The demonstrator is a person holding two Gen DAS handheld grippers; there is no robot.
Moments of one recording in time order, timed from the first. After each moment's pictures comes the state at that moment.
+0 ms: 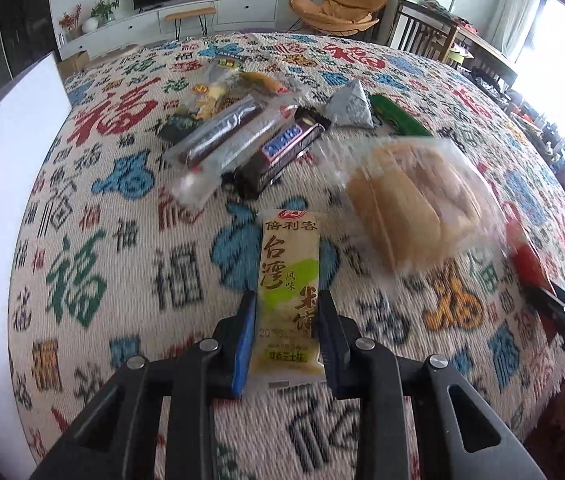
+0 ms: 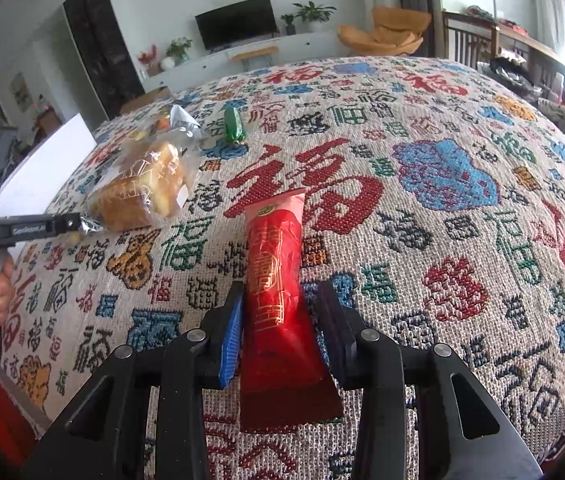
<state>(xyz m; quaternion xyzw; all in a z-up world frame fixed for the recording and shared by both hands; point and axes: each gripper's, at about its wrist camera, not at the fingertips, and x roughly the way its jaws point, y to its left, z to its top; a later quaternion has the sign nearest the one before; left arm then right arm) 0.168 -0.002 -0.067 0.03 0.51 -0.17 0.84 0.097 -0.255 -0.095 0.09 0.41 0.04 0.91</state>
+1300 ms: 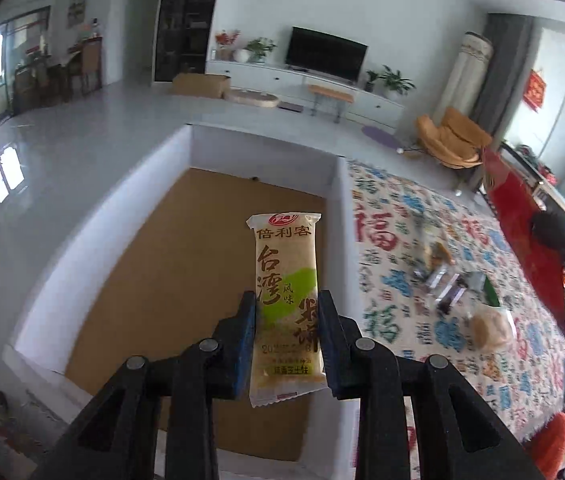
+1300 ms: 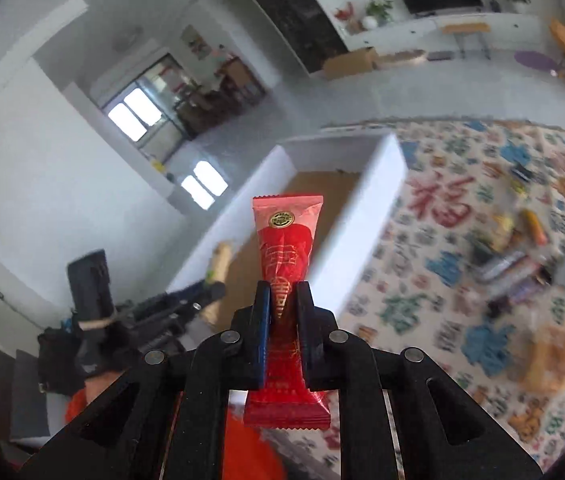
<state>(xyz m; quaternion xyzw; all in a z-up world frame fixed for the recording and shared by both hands) 0.091 0.296 0.087 -0.11 0.39 0.03 0.92 0.195 0.052 0.115 0.13 0.42 0.42 0.79</state>
